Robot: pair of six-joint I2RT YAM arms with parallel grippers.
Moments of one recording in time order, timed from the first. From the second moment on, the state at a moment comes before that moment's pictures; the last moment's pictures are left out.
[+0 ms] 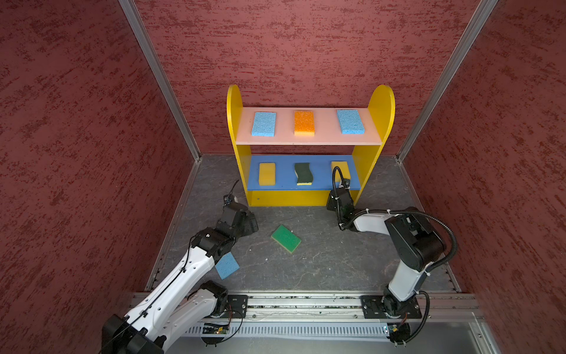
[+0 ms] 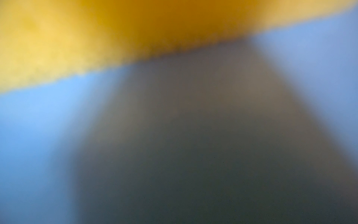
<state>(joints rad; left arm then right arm) -0.45 0.89 0.72 -0.68 -0.28 -0.60 0.46 1.79 0.84 0.30 0.43 0.51</state>
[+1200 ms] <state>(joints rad) -0.45 0.86 0.72 -0.68 -0.29 -0.60 0.46 1.78 0.87 0.21 0.44 0.51</state>
